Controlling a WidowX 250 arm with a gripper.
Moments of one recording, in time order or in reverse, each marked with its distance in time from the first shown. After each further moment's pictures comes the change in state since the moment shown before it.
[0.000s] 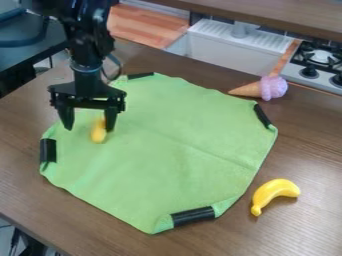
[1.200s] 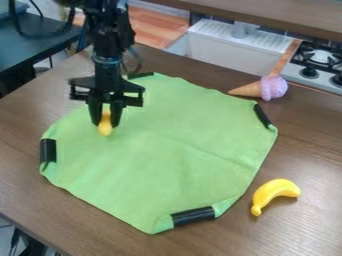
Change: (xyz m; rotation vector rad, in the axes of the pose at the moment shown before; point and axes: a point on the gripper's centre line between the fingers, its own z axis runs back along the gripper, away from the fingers) arm 0.004 -0.026 0.008 -0.009 0.055 -0.059
